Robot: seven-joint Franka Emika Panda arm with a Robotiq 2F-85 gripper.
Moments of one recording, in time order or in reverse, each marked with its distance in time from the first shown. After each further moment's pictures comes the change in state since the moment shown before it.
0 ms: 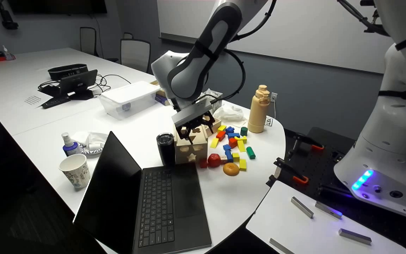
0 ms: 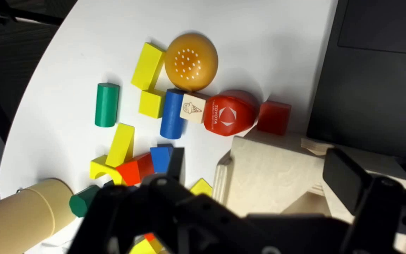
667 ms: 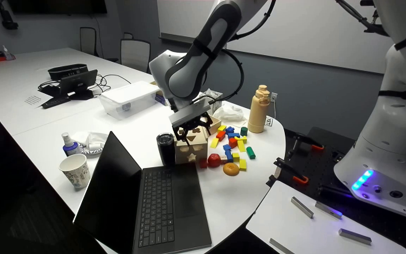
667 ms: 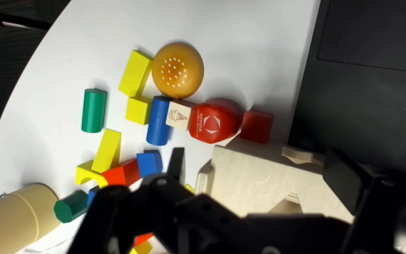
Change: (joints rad) arm -0.021 0.000 0.038 0.008 0.011 0.006 -0.013
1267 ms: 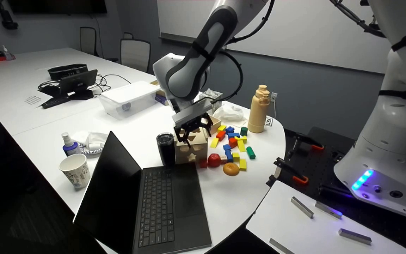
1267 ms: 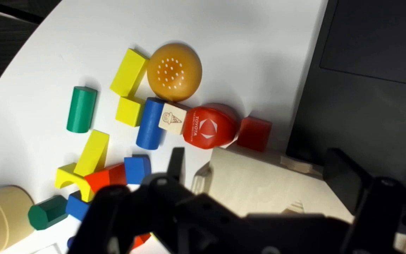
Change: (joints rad) arm -0.044 0.037 0.015 0.024 0.048 0.001 -0.124
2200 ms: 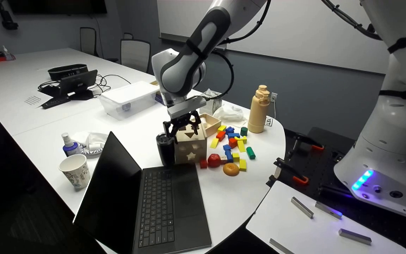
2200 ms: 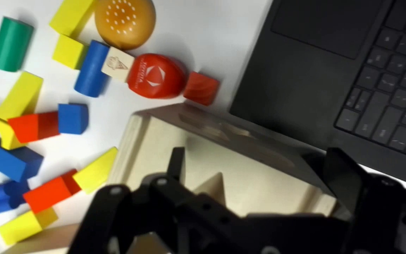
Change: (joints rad) arm -0.046 0.043 0.030 0.089 0.061 0.099 -0.232
